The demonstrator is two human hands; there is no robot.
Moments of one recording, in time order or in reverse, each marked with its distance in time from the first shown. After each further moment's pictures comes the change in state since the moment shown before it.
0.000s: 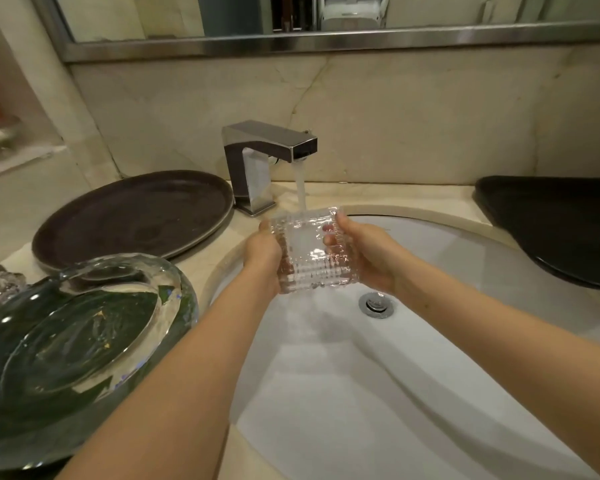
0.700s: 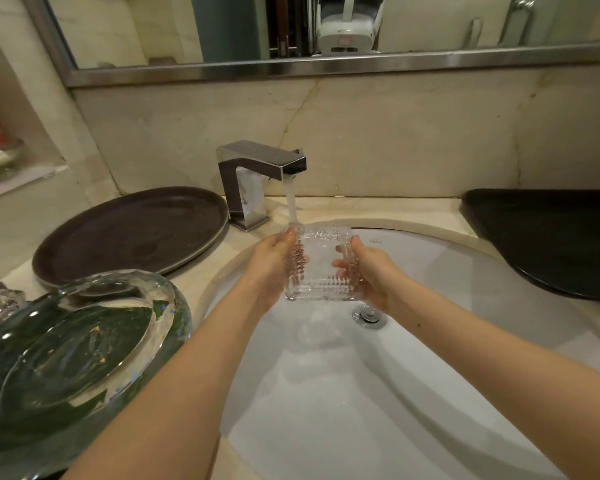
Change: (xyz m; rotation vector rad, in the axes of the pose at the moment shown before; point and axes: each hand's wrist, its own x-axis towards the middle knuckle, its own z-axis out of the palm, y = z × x) left_hand -0.007 -0.001 0.002 -0.015 -0.388 0.194; right_hand 0.001 0.010 -0.010 0.035 0.270 0.035
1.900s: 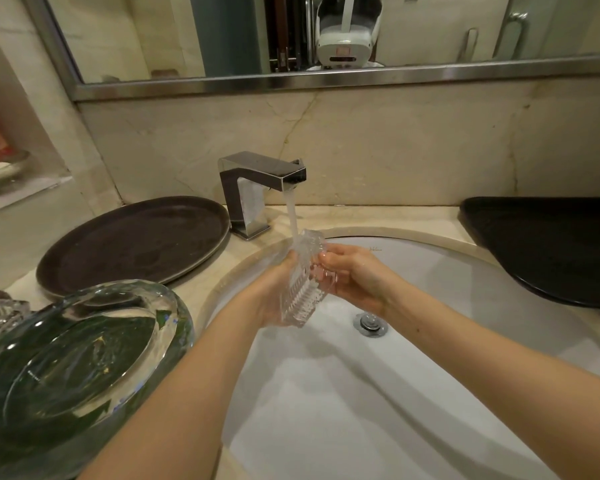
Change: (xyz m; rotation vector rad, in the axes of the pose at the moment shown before) left_hand -0.006 -0.001 -0.005 0.329 -0.113 -0.437; right_hand -0.004 -0.005 0.005 0.082 -0.440 -0.157
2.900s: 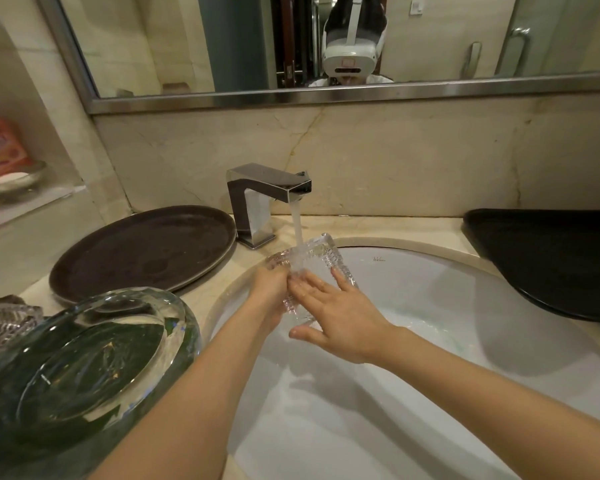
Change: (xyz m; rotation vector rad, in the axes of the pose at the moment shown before) left_hand 0.019 -0.003 -0.004 -0.287 0.297 0.362; right_hand -0.015 0.030 0.012 -1.930 -0.122 -0.451
